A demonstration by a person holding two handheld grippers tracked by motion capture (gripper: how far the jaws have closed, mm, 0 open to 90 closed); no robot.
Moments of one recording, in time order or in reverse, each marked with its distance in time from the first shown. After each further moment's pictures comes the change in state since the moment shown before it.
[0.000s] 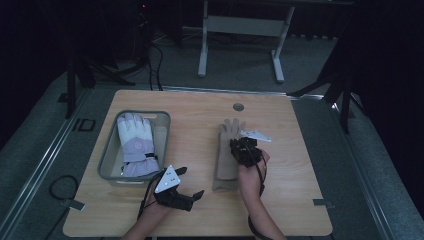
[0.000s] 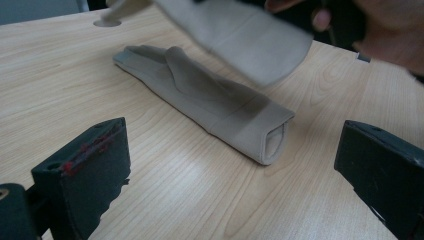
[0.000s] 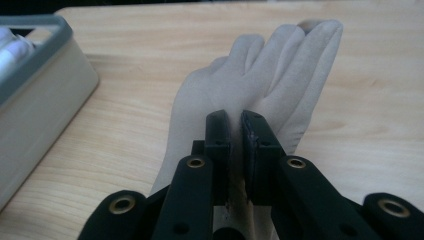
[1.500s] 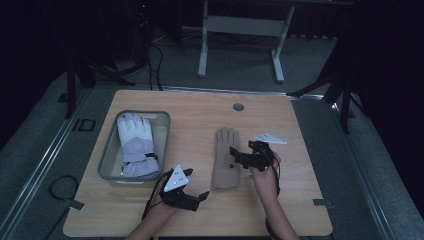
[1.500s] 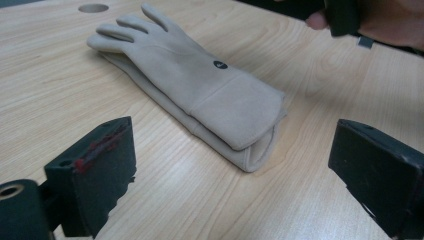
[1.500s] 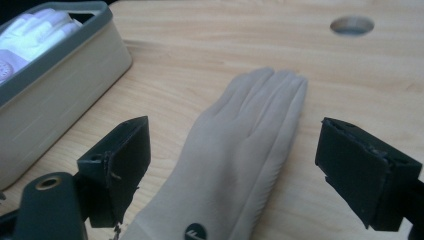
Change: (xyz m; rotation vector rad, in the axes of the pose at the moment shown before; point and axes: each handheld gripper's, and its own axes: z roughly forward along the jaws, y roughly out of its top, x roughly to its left) left arm -0.014 0.011 0.013 0.084 -0.011 0.025; right arm -0.050 -0.009 -0.008 -0.028 0.222 -0.088
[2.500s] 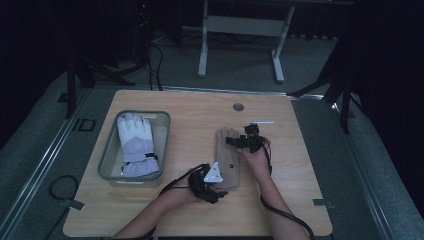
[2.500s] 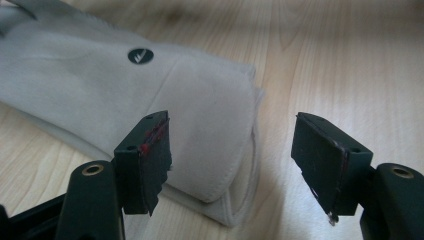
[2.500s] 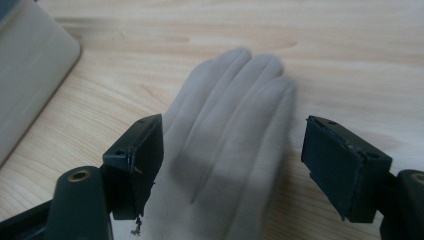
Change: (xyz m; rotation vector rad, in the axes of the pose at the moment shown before) left arm -0.006 0.036 0.076 0.328 -0.177 0.318; right arm -0.041 0.018 0.086 0.224 0.031 0.153
